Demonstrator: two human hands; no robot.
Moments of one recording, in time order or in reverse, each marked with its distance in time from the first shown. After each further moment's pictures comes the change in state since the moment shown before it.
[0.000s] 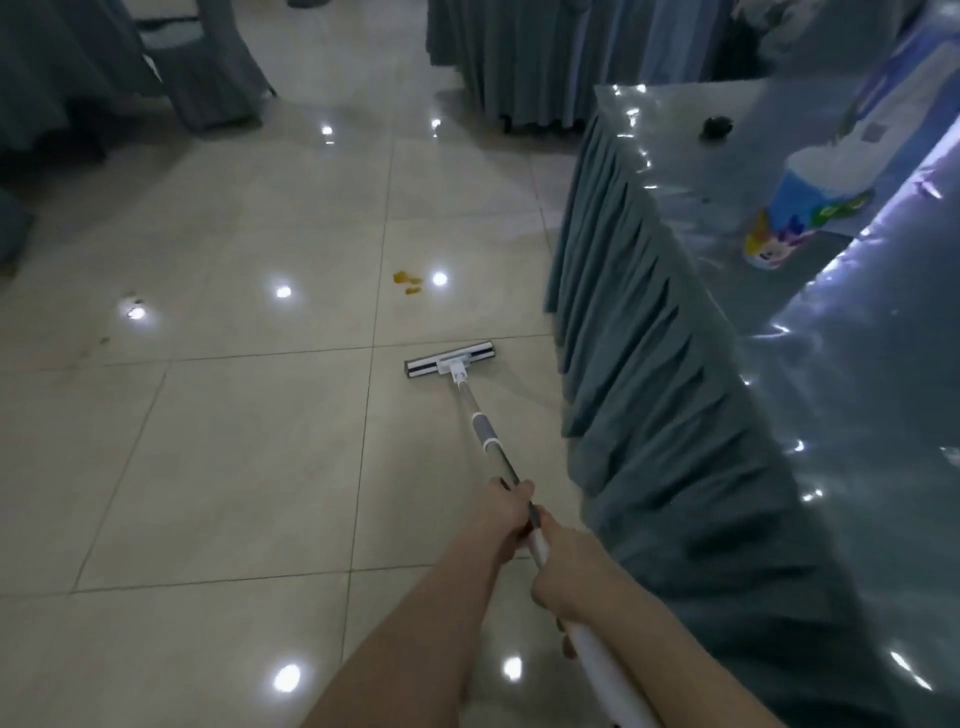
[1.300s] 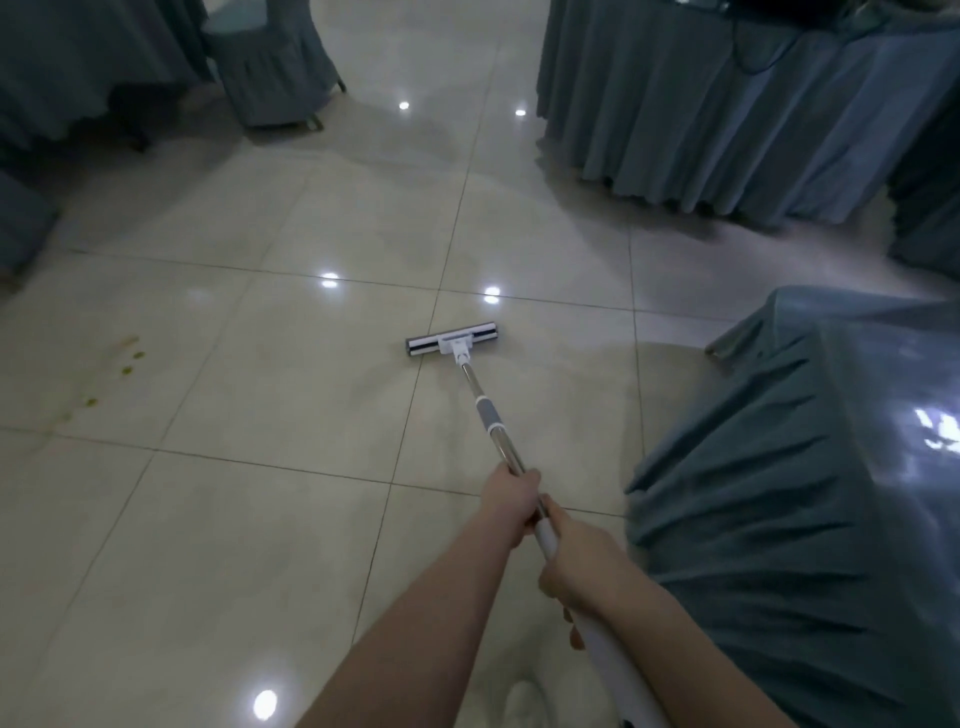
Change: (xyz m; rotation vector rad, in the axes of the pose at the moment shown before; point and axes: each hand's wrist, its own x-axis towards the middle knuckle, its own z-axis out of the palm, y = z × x) left_hand 0.426 0.543 -0.052 -0.068 0.155 -0.013; right_hand 0.486 -0.330 -0.389 -0.007 0.003 -0.053
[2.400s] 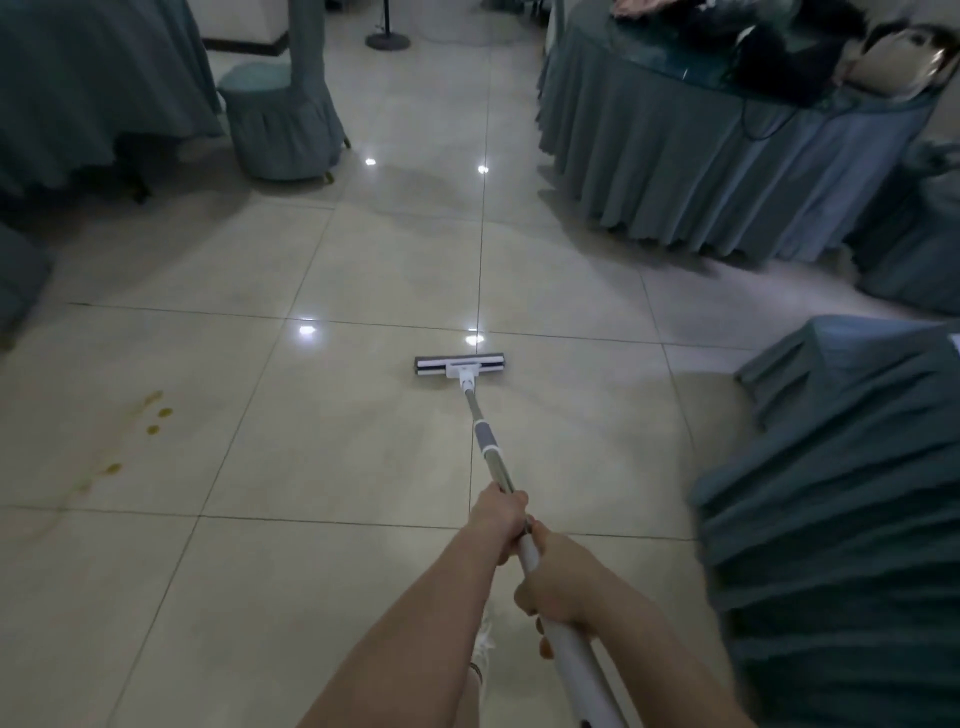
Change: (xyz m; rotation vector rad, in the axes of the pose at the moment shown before) left_hand 0.091 -0.003 -0.334 0.099 -0.180 -0.025; right_hand -0.007 -0.291 0.194 0.103 -0.117 0.052
